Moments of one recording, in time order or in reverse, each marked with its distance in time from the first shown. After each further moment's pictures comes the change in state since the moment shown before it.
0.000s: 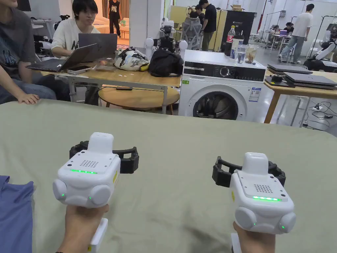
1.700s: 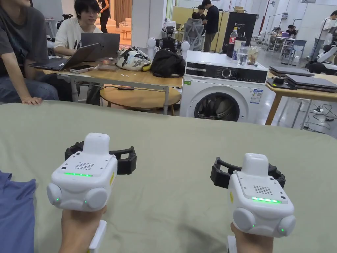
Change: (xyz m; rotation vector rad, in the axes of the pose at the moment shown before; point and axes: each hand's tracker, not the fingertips) left arm -0.009 0.001 0.014 0.015 0.019 0.034; right arm -0.010 0.007 0.013 -0.017 0.001 -0.022
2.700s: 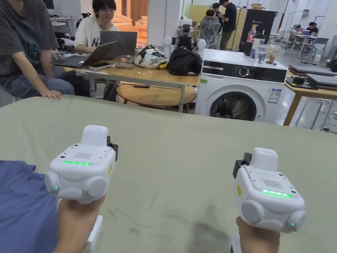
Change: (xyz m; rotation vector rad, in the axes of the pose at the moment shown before) left arm -0.052 0.012 0.021 -0.064 0.110 -0.005; right arm -0.033 0.013 0.004 -0.043 0.067 -0.047
